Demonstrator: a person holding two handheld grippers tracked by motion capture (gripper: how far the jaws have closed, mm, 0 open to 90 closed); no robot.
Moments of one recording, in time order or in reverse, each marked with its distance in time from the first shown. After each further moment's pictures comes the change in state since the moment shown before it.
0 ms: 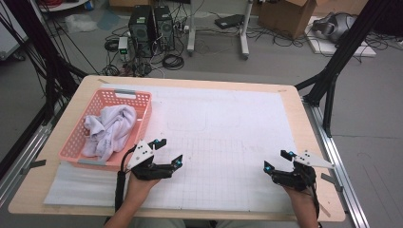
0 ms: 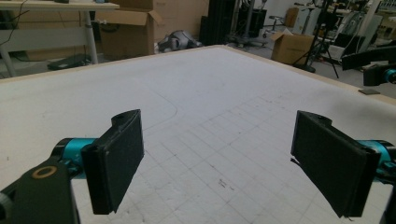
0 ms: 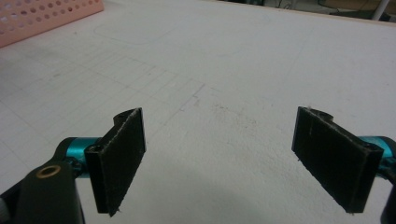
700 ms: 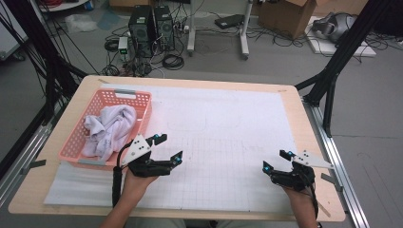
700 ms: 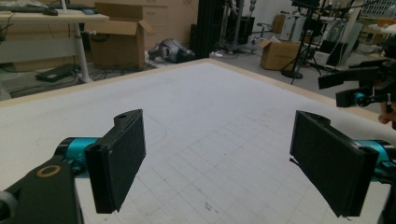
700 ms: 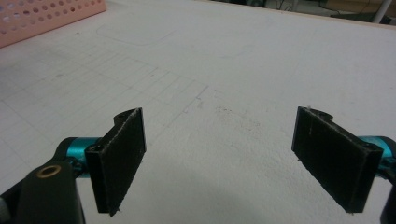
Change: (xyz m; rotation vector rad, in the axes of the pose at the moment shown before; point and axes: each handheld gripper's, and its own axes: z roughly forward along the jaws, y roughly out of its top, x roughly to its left) left arm -0.003 0.032 -0.010 -0.032 -0.042 0.009; right arm 0.002 0.000 0.002 0.002 0.002 -0.012
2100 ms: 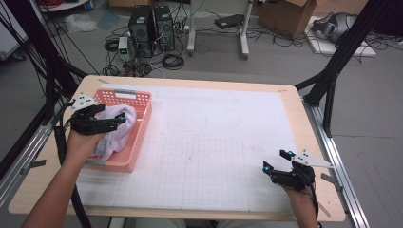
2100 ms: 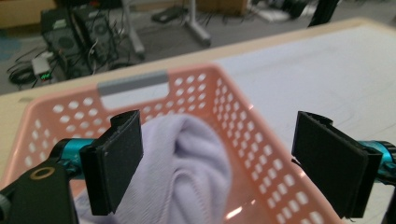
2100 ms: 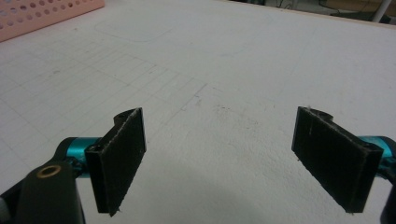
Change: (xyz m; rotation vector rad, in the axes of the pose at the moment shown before) left arm 0.153 0.052 -0.059 0.301 0.422 -0.053; right arm -0.001 0.001 0.000 0.011 -0.004 -0.012
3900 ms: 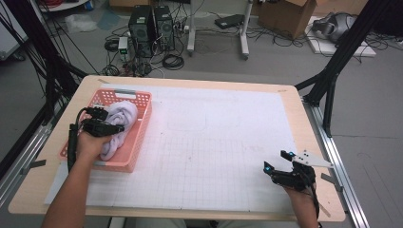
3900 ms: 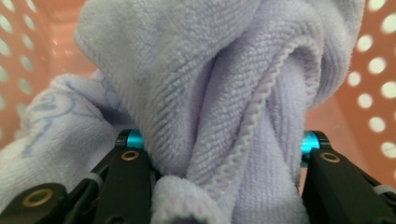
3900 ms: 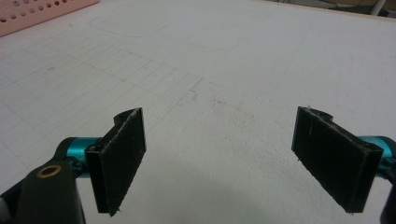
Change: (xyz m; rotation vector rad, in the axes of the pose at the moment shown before) left arm 0.025 -0.039 0.057 0.371 0.056 -0.131; right arm -0.002 -0.001 -0.001 0.018 -0.009 0.012
